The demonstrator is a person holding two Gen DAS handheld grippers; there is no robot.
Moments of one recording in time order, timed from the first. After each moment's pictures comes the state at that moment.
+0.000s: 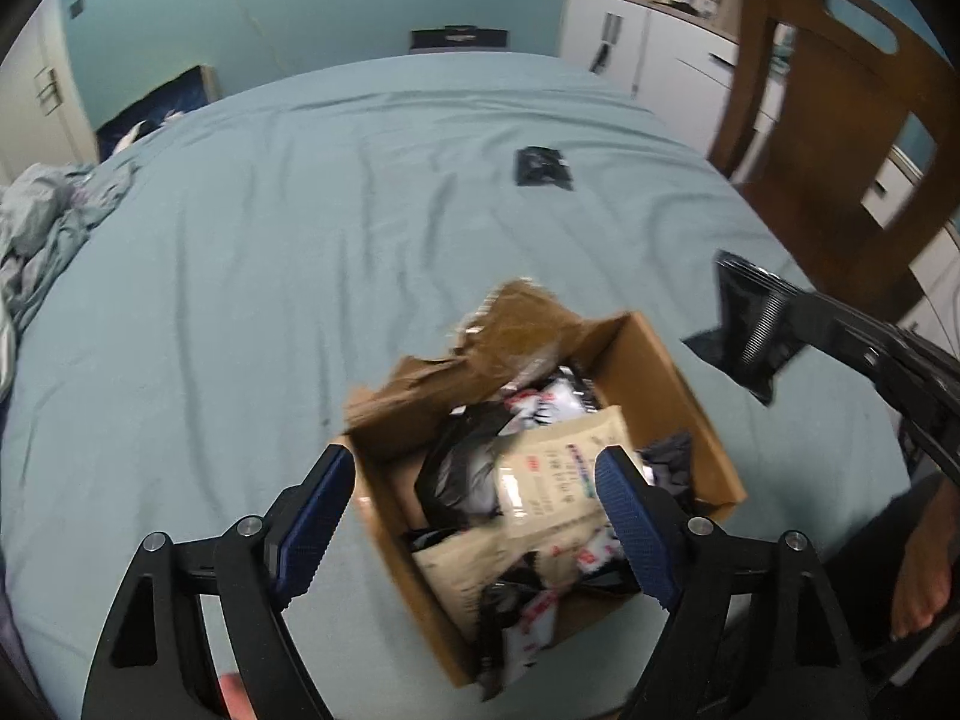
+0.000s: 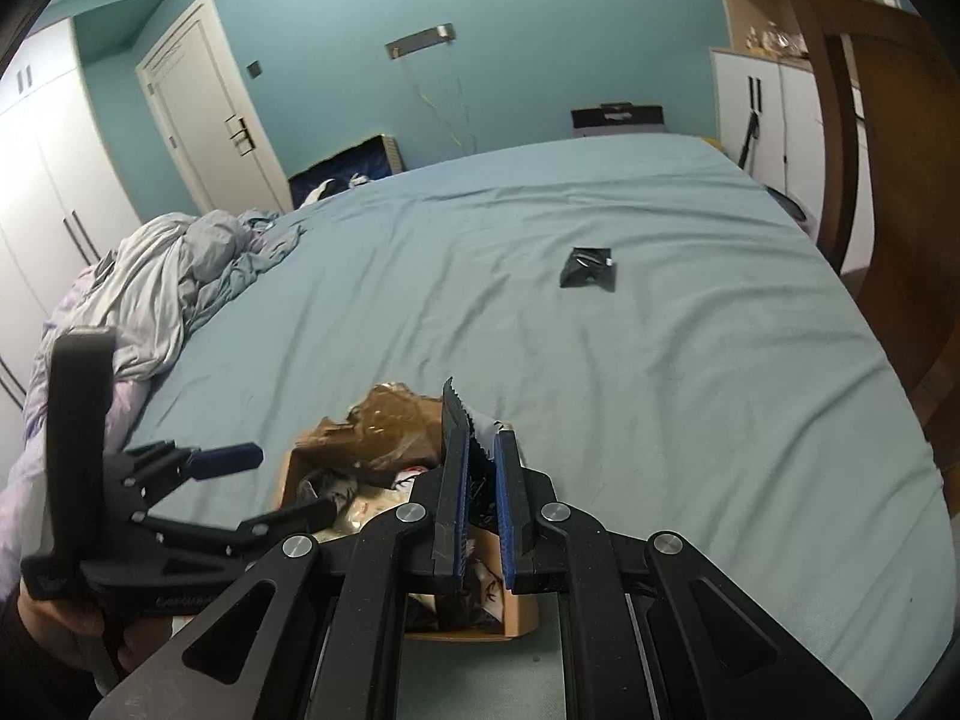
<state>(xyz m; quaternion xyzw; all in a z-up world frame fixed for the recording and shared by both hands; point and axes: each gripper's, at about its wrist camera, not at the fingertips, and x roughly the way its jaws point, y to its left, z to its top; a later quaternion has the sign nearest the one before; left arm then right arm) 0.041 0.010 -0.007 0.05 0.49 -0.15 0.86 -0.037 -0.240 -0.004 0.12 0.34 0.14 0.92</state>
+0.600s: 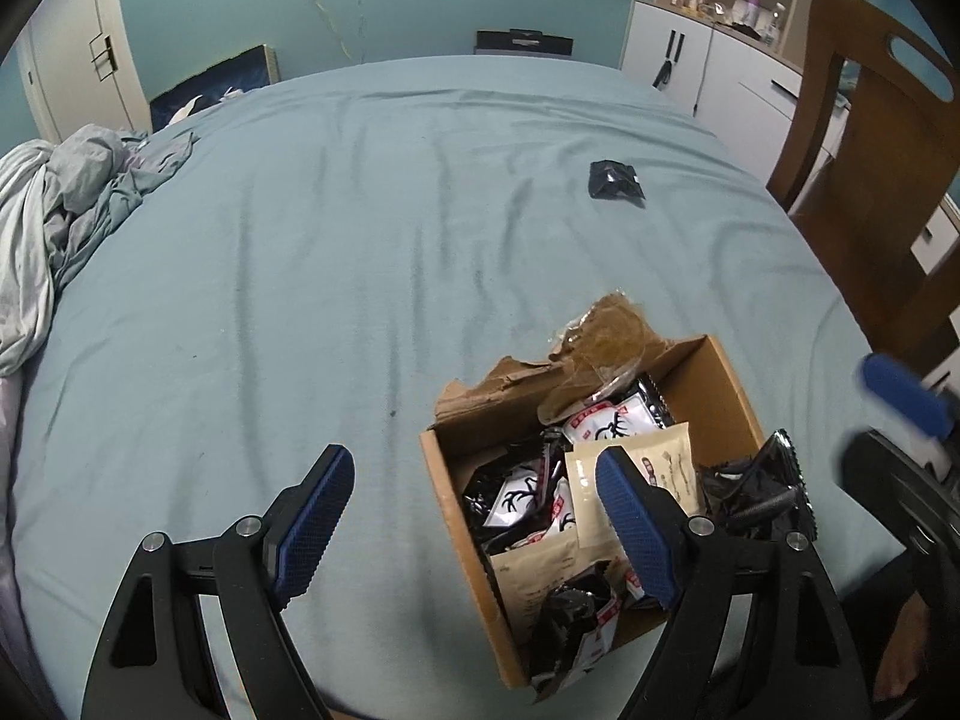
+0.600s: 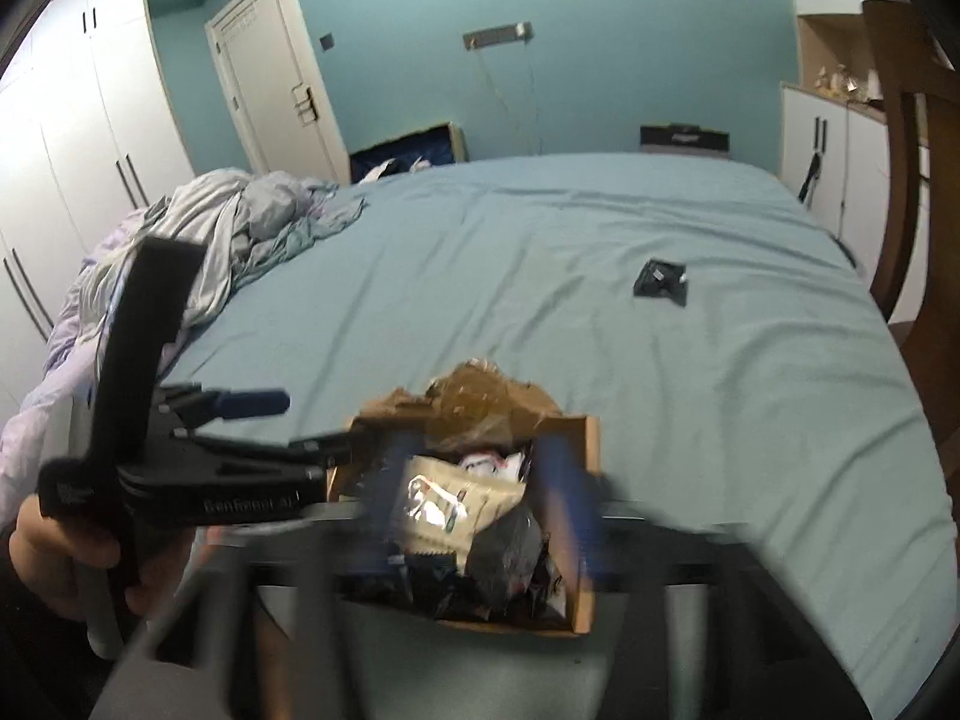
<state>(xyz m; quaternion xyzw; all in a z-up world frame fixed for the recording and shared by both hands) 0.048 0.030 -0.010 0.03 0.49 -0.09 0.86 -0.040 -0.213 -0.006 0.08 0.32 0.19 0.93</state>
